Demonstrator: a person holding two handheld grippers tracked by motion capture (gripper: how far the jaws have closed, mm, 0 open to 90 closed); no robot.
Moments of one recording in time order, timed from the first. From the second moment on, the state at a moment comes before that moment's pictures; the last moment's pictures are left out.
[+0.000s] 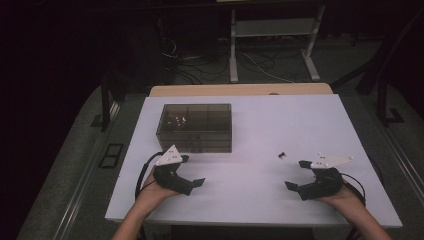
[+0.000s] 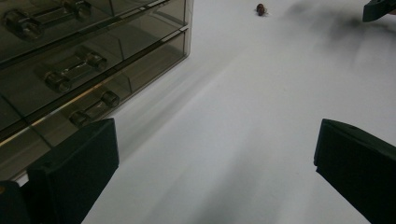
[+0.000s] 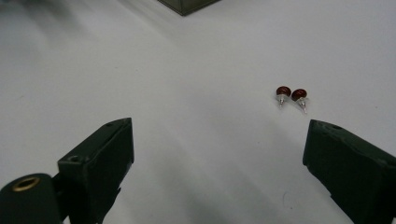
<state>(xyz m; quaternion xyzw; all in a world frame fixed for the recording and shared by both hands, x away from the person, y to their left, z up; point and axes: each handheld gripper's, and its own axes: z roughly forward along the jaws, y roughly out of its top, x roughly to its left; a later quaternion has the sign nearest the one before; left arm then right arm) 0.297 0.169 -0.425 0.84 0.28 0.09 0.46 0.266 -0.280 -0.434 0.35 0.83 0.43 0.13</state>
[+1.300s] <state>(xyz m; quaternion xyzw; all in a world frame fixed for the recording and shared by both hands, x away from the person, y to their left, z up) 0.319 0.174 -0.414 0.81 0.31 0.11 0.49 0.263 -0.284 -0.436 0.35 0.81 0.45 0.12</state>
